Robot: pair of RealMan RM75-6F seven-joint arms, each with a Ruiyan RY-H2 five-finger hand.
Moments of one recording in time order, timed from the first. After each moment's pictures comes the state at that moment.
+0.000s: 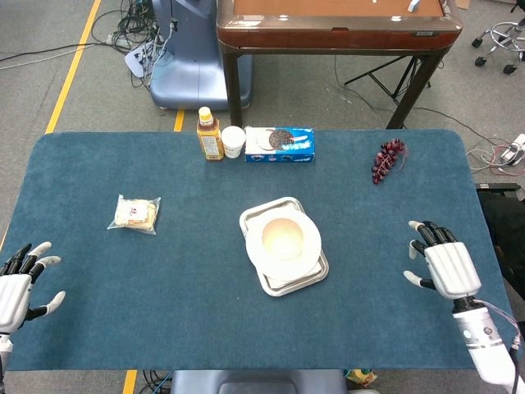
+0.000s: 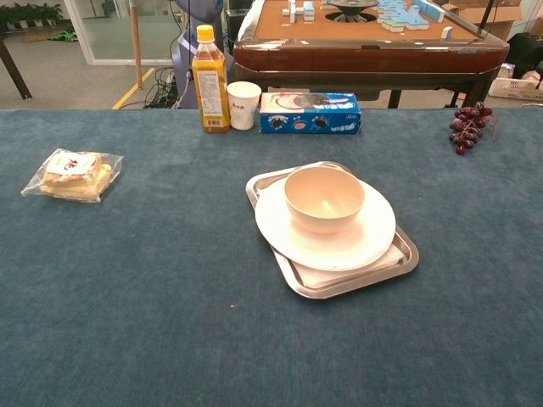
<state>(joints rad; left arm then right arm) -0.12 -1.11 -0.05 -1.57 1.45 1.43 0.00 0.23 -1.21 0.10 -1.51 -1.54 1.32 -0.18</state>
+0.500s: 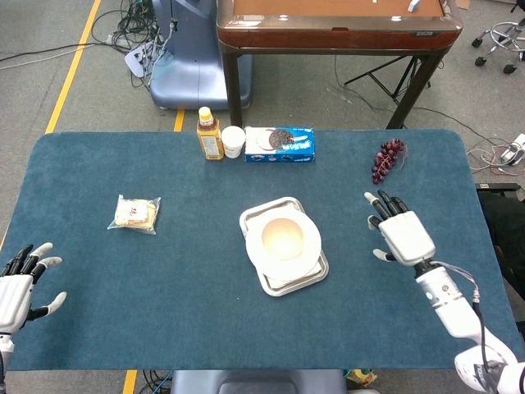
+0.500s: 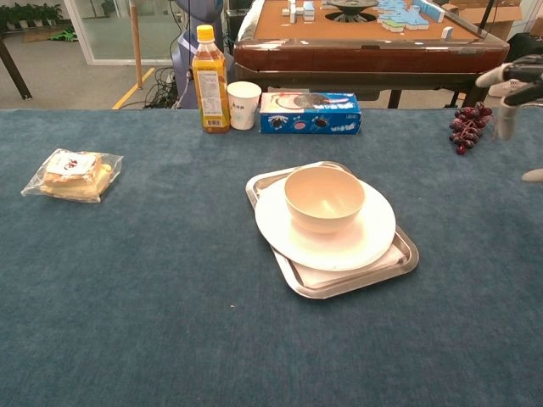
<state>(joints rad) -0.12 -1.11 -0.04 -1.57 1.45 1.42 0.00 0.46 -1.23 0.16 -1.52 -1.47 1.06 -0.33</state>
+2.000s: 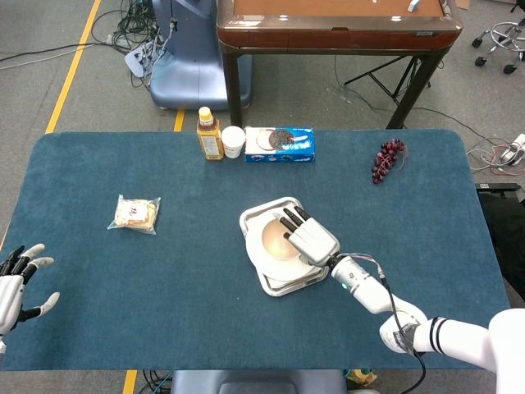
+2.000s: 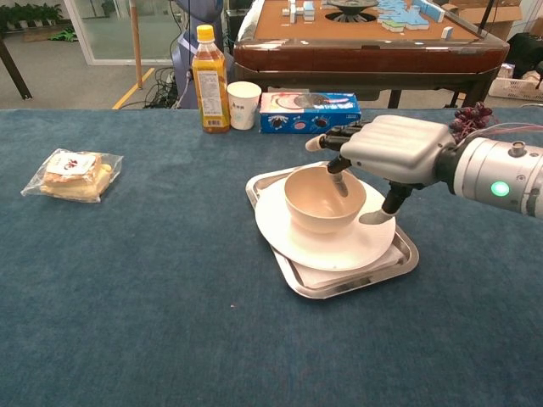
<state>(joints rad) -0.11 -1.08 -0.05 -1.57 1.43 1.41 -0.05 0.78 -1.54 0.11 -1.35 -1.42 0.84 -0.50</state>
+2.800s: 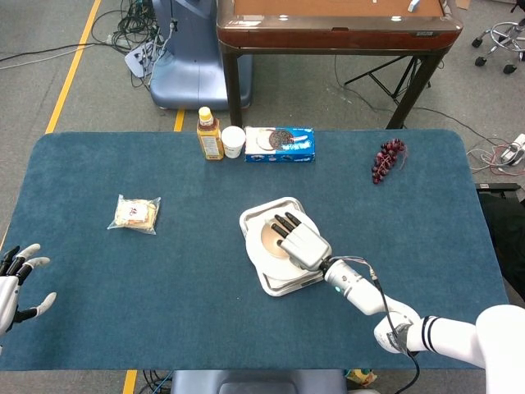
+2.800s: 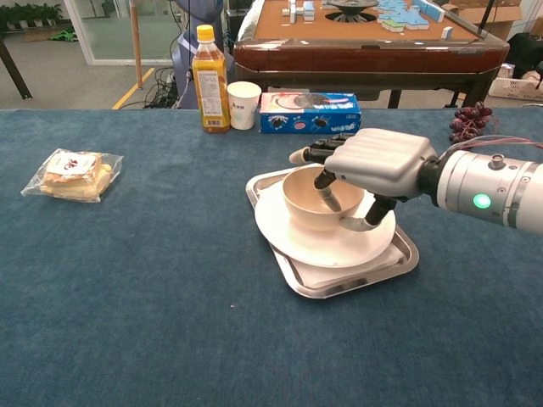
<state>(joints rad) -0.10 -1.07 -0.05 -1.57 1.43 1.43 -0.07 0.81 -1.57 0.08 -1.32 -1.44 0.84 -0.46</state>
